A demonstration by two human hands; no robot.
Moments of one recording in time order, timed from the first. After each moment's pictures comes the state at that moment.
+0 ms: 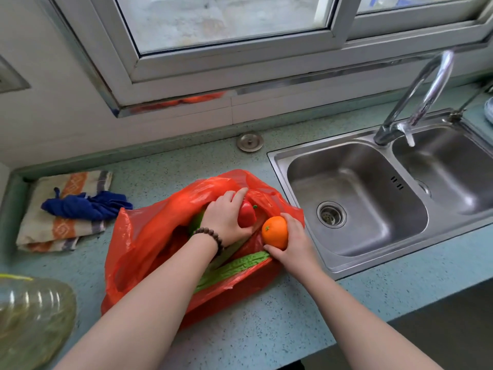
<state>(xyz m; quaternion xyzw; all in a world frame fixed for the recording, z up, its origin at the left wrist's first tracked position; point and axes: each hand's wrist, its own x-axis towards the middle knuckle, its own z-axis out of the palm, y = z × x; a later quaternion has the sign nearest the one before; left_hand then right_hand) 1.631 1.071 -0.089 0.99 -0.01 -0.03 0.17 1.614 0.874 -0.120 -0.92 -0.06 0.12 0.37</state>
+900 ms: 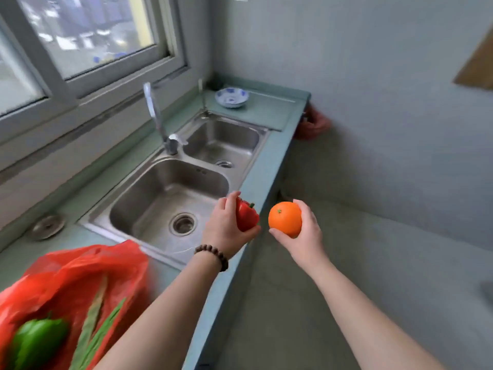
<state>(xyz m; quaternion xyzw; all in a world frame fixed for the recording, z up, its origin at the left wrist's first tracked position) 1.552 0.771 -0.011 0.86 -0.34 -0.06 0.37 1.420 0.644 -0.013 -0.81 0.32 -0.24 0.43</state>
